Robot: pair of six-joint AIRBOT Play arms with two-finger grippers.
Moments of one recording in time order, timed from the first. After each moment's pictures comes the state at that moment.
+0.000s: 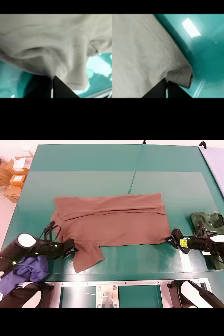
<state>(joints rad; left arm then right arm) -0.07 -0.88 0.37 0.84 -1.01 -1.58 -0.51 -0.99 0.37 -0.86 0.93 1.44</state>
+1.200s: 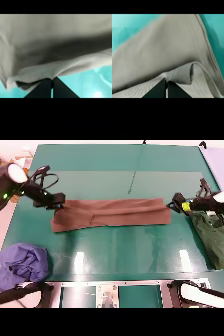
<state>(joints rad) -0.07 -1.36 1.34 1.31 -1.31 -1.61 -0.27 -1.32 1.03 -0.92 0.94 1.55</state>
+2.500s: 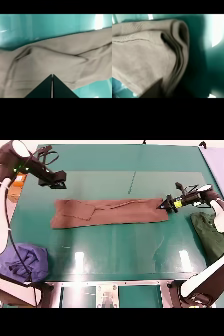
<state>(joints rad) -0.04 -1.70 1.82 1.19 -1.40 -1.52 -0.35 -2.02 1.59 -0.83 1.45 1.20</state>
